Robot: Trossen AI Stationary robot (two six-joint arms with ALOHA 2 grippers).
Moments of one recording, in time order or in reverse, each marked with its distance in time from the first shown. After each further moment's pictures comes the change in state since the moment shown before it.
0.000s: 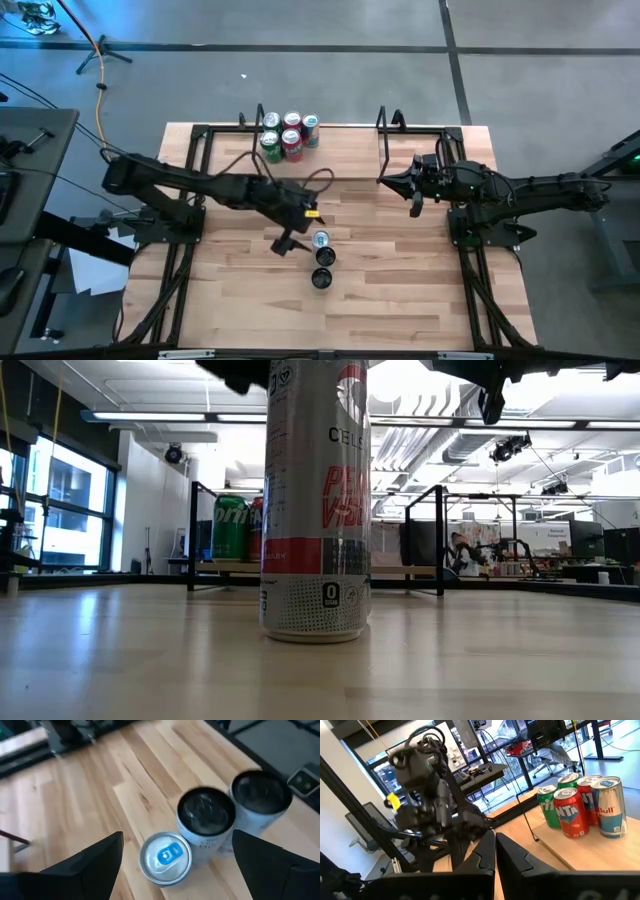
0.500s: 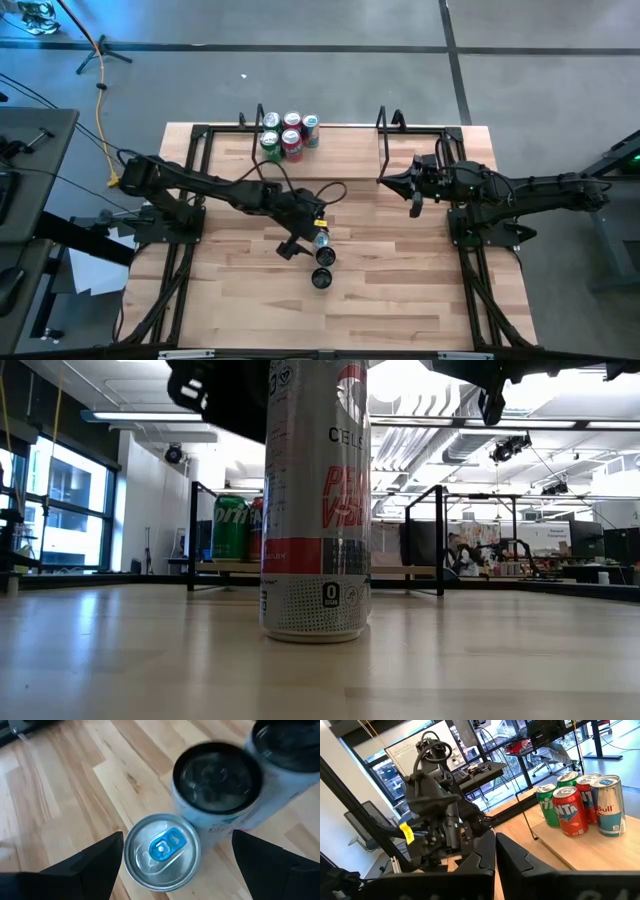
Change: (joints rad) left arm 0.001 0.136 0.000 0.019 0.025 0.104; right arm 0.000 0.000 0.000 -0.008 0.000 -0.001
